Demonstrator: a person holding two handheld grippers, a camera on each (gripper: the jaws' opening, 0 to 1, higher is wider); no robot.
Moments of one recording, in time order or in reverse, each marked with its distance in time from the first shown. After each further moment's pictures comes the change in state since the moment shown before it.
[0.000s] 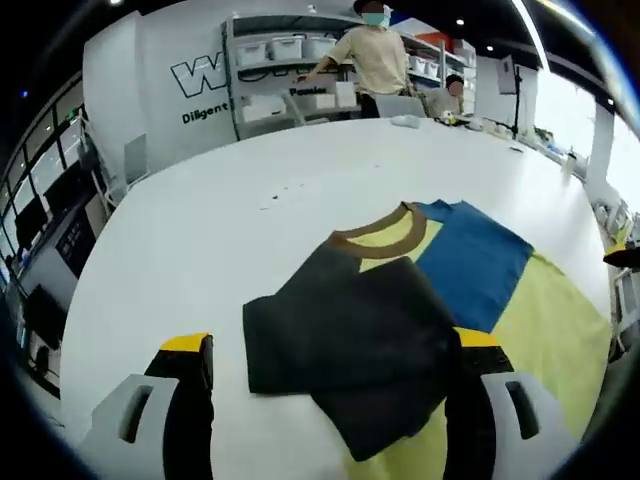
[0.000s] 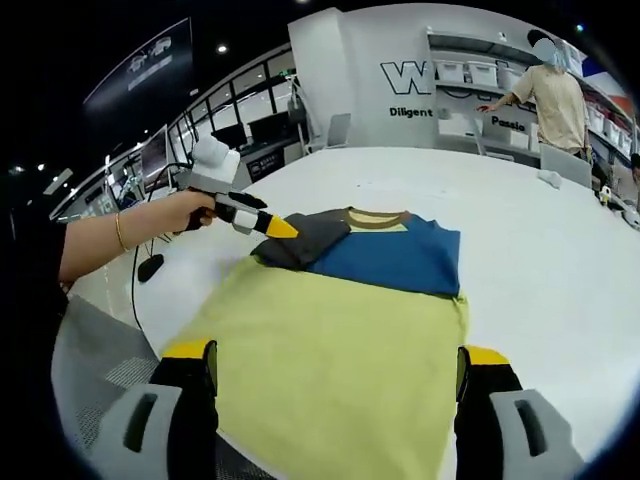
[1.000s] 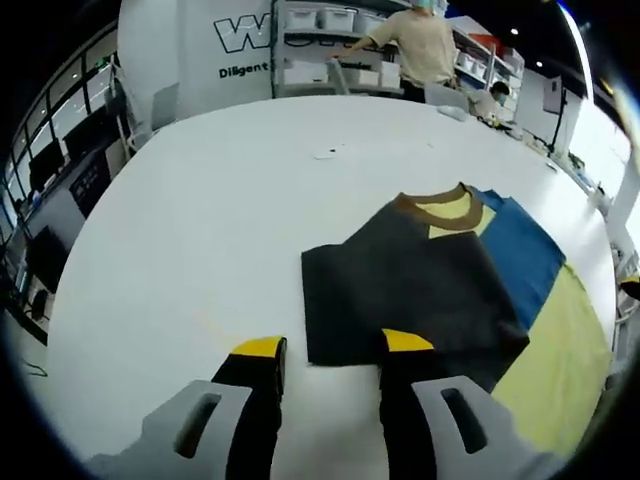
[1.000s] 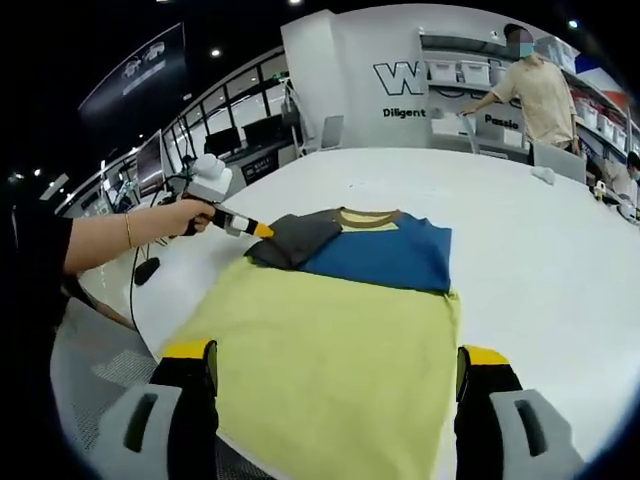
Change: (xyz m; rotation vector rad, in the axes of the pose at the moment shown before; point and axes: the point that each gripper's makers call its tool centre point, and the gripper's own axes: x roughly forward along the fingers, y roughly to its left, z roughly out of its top) left arm 0.005 0.030 -0.038 -0.149 0.100 0.047; right arm -0.003 -0.007 -0.005 0.009 0.005 -0.011
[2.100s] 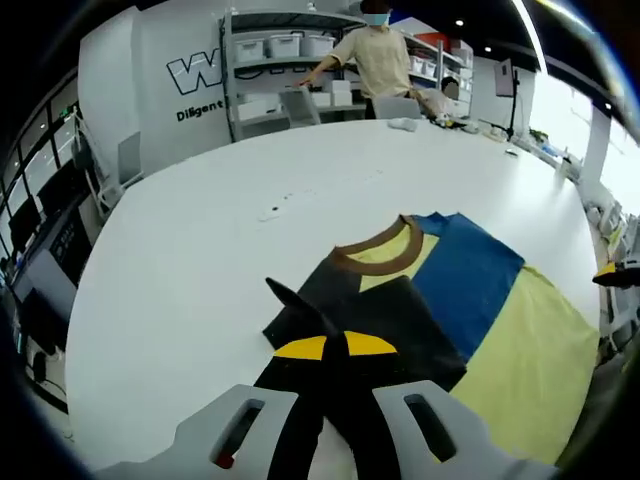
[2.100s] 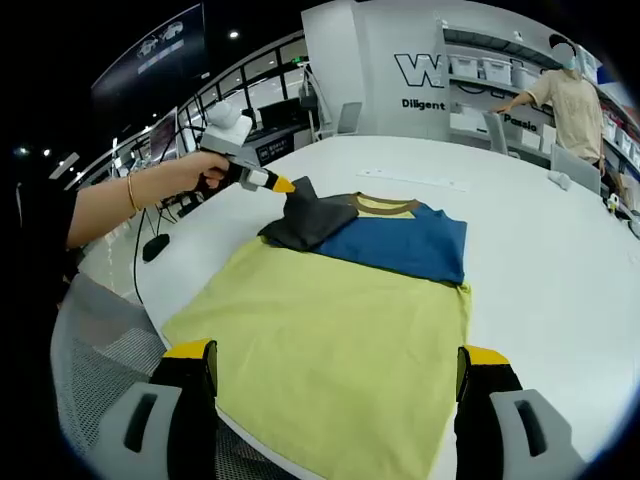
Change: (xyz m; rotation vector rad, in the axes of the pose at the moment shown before) left arm -0.032 -0.065 0.061 0.196 -0.118 -0.124; right arm -0.002 0.009 -0.010 -0.054 0.053 0.033
